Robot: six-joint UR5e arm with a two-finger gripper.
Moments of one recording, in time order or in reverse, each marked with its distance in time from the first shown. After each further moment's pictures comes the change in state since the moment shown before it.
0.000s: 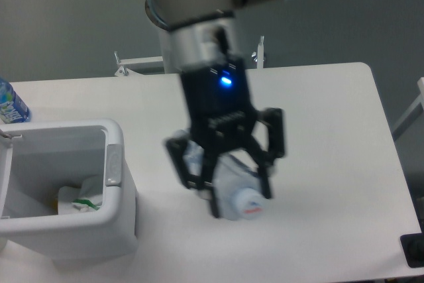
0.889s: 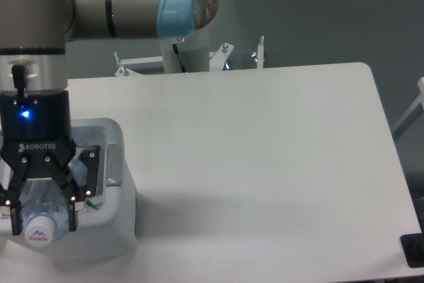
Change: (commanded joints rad) arm -0.201 -0.084 -0.029 0.000 -0.005 0.066
